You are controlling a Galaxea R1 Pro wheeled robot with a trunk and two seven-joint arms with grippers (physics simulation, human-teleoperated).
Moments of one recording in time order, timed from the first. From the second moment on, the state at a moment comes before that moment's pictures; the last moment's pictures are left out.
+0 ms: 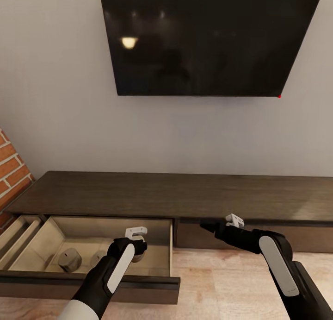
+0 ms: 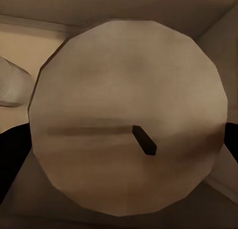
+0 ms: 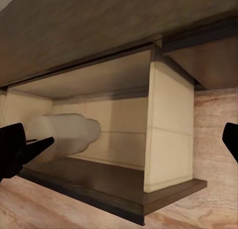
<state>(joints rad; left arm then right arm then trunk) -0.48 -0.11 -0.26 -1.05 0.46 0.75 0.52 -0.36 -0.15 0.00 -1.48 -0.79 1.01 0.06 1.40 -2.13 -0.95</state>
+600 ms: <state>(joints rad) -0.48 -0.11 -0.26 -1.05 0.46 0.75 0.52 -0.36 -0.15 0.00 -1.45 -0.79 1.01 0.06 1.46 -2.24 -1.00</state>
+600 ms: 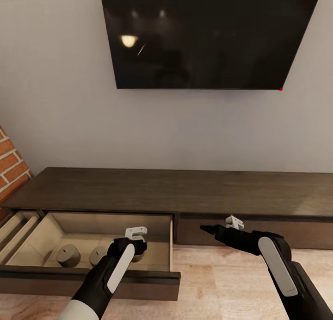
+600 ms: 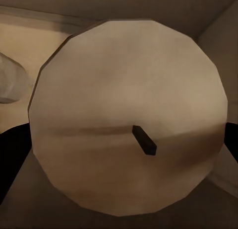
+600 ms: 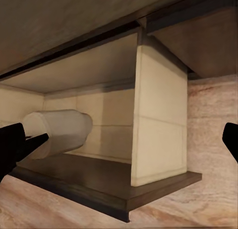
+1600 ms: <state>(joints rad) -0.48 -0.11 -0.25 -1.05 0.46 0.75 0.52 -0.36 -0.15 -0.01 -1.45 -0.79 1.01 0.06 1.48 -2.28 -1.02</state>
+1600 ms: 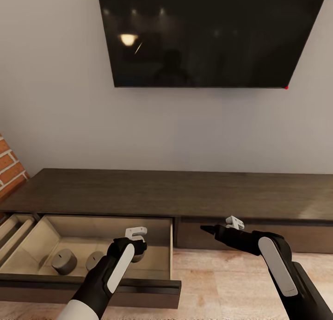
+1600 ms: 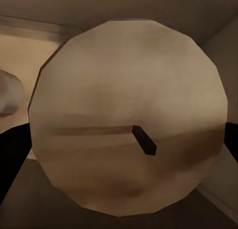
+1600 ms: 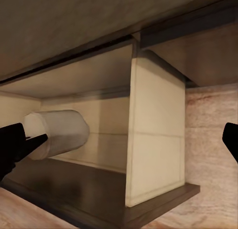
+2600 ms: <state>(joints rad) -0.48 -0.11 -0.25 -1.06 0.45 0.71 0.53 -0.36 -0.15 0.00 -1.45 -0.79 1.01 0.06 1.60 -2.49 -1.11</state>
